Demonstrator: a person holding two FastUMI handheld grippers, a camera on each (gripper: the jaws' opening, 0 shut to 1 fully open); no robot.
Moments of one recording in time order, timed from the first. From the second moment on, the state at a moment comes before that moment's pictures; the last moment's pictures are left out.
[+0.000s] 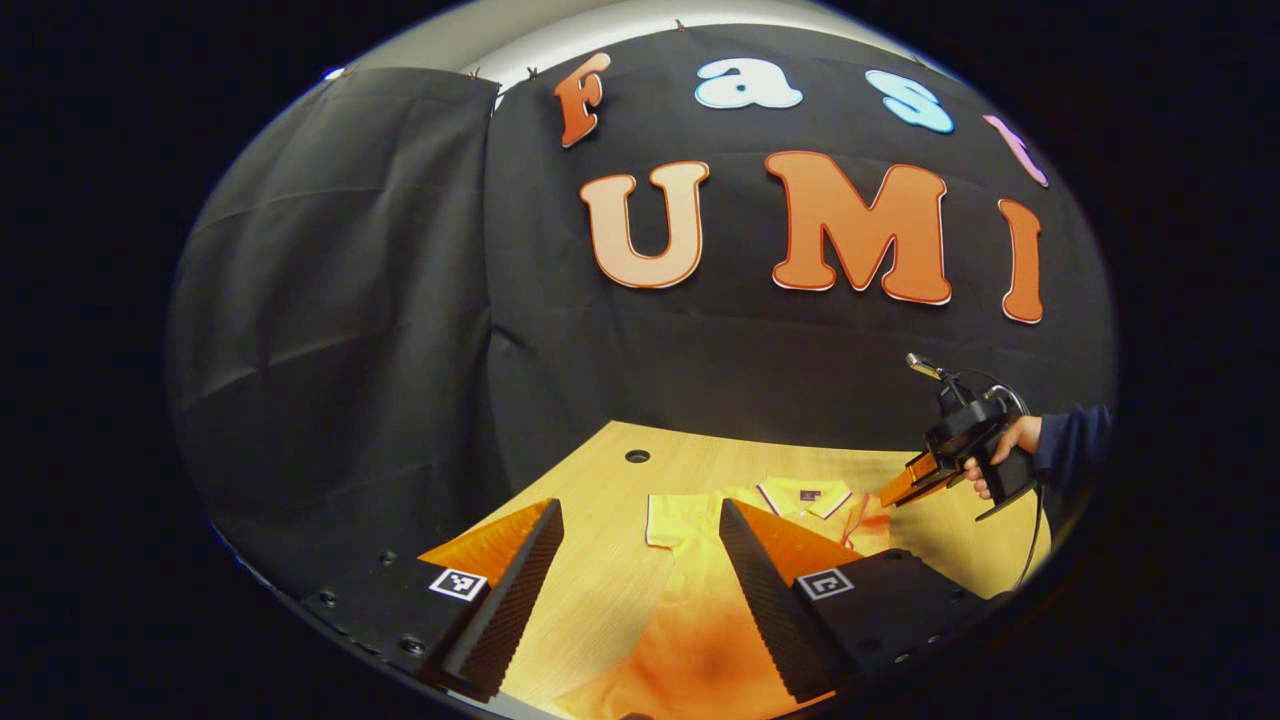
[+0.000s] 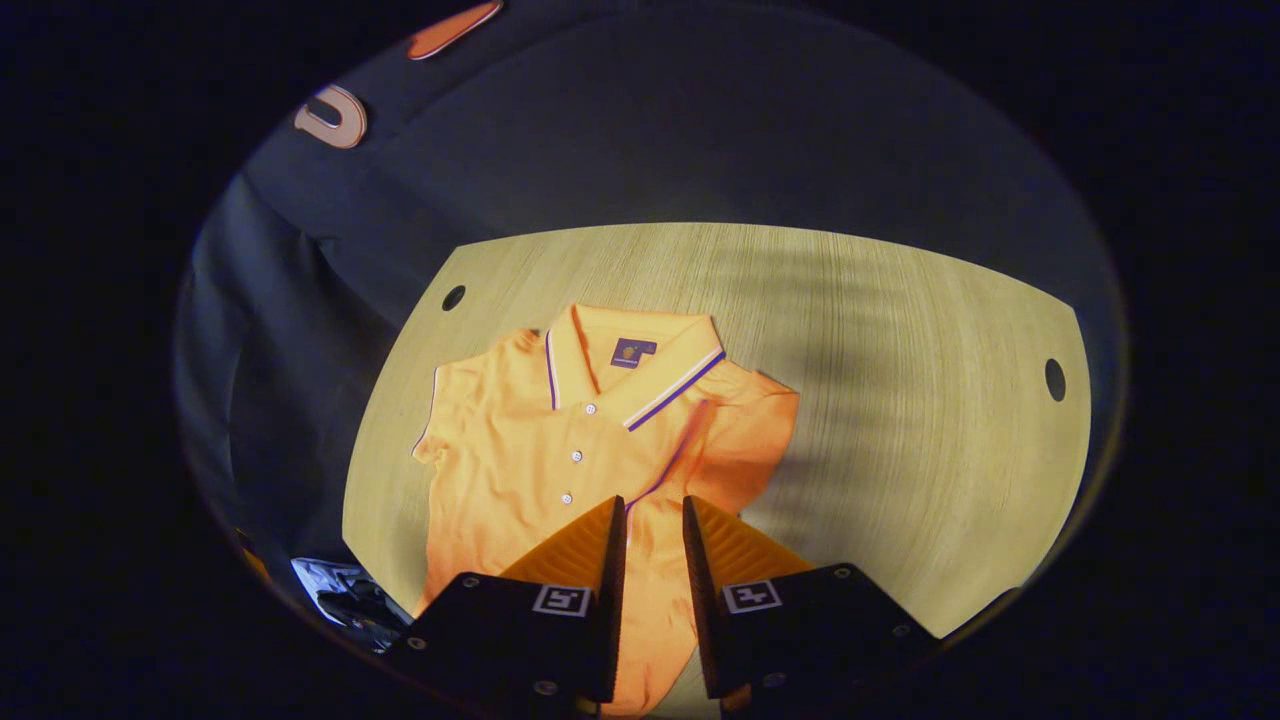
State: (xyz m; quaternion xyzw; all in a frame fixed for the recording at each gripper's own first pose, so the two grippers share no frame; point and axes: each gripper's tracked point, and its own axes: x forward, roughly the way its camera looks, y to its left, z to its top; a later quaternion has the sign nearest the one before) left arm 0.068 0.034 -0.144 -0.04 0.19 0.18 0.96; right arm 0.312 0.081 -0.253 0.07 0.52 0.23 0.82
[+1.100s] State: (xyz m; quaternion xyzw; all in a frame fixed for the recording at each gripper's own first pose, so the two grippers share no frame) left arm 0.250 0.115 -0.359 -0.13 0.57 0.04 0.81; right arm 0.220 0.043 -0.174 0.11 0.36 0.04 0.92
